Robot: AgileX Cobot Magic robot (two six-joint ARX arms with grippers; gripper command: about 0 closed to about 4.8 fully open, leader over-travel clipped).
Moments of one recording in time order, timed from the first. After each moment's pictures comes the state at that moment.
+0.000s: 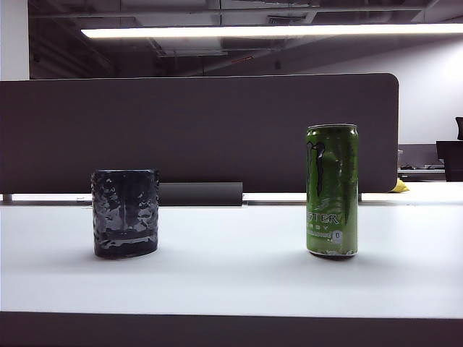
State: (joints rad) left arm -0.03 0.00 0.01 -0.03 0.02 0.05; right arm 0.05 0.00 0.01 0.01 0.00 0.08
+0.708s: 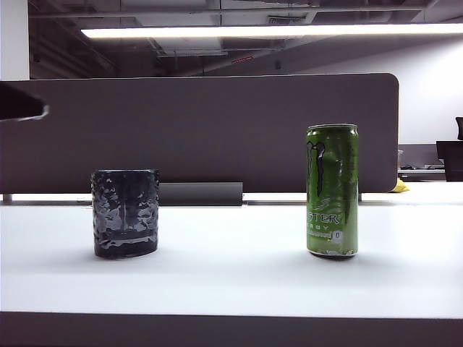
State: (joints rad) left arm -0.74 0.00 0.01 -0.03 0.02 0.05; right arm 0.06 0.00 0.01 0.01 -0.10 0.20
